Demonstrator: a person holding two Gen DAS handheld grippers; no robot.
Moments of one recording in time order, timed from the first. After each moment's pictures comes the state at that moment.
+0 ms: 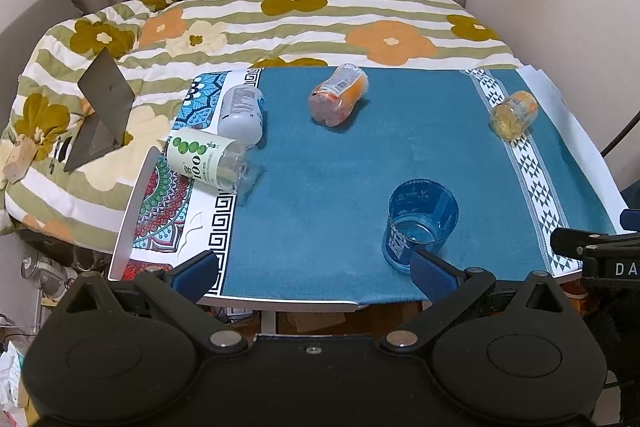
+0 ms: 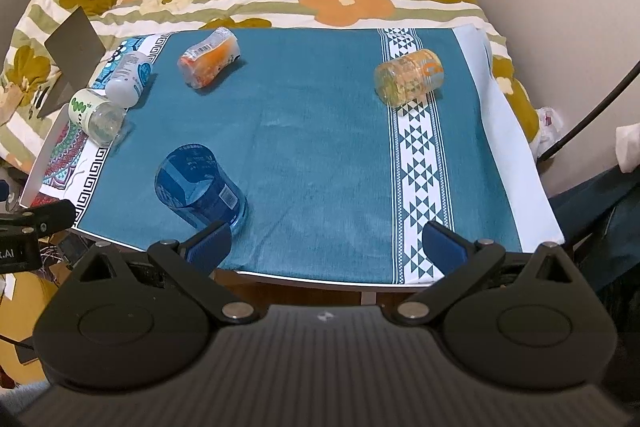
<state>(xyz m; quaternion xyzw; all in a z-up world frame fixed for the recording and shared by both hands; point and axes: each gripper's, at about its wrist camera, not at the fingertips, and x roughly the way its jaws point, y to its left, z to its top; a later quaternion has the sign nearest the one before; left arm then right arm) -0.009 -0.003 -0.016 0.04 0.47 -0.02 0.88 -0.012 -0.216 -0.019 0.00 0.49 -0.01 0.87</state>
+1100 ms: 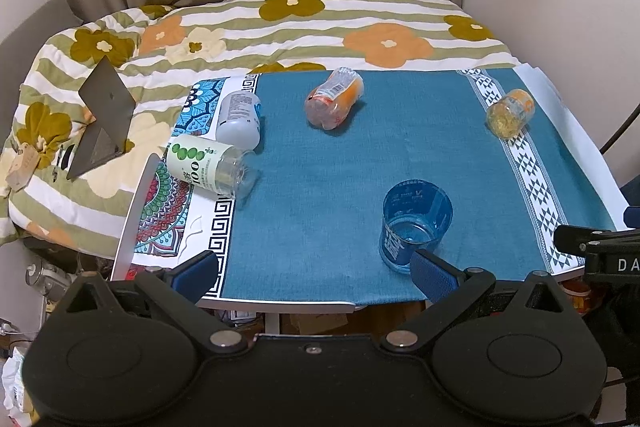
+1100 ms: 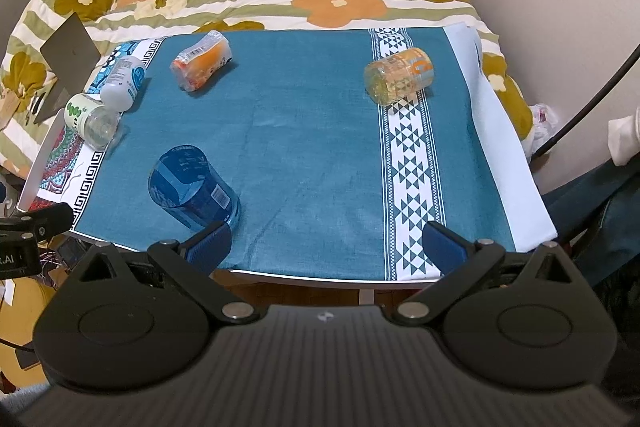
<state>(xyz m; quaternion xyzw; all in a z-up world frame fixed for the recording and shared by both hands) -0.013 -0.009 -0.013 0.05 0.47 -0.02 0.88 -0.015 -0.224 -0.016 0.01 0.49 -0.02 0.87</state>
